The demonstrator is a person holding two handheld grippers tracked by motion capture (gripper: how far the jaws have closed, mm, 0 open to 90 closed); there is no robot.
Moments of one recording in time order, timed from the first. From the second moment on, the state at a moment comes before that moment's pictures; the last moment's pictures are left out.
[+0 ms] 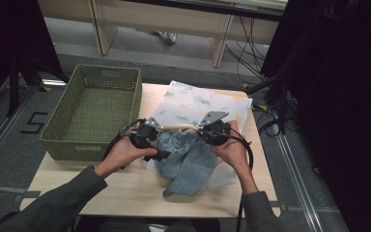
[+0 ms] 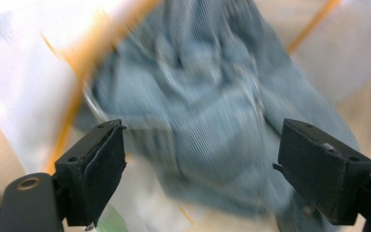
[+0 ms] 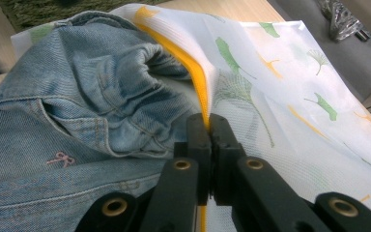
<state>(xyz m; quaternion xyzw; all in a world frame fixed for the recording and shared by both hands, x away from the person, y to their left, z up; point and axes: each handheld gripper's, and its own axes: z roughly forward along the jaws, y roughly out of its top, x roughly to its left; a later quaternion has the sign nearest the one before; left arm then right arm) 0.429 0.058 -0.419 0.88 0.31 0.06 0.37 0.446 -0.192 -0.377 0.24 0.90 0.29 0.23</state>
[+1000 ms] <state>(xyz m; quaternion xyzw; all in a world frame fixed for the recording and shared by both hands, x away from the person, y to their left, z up) 0.446 0.030 -0.443 0.87 0.30 0.08 0.38 0.446 -0.201 -0.379 0.25 0.89 0.29 0.23</state>
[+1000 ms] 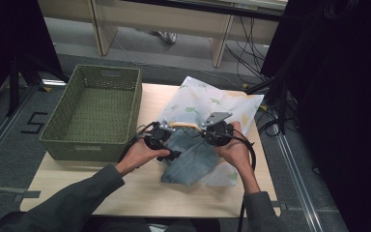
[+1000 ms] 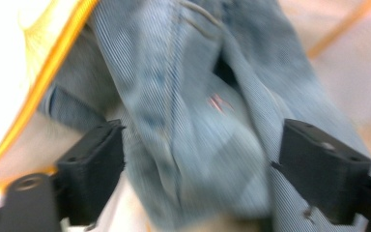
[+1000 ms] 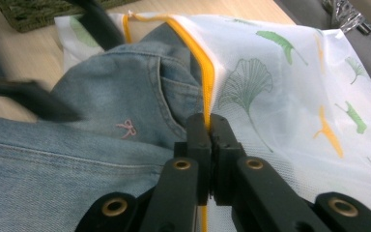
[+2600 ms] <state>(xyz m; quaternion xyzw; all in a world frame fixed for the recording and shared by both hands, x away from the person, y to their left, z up) 0.478 -0.031 -0.472 0.84 0.31 0.12 0.42 0.442 -0.208 -0.384 0.25 0.90 0.29 0.22</state>
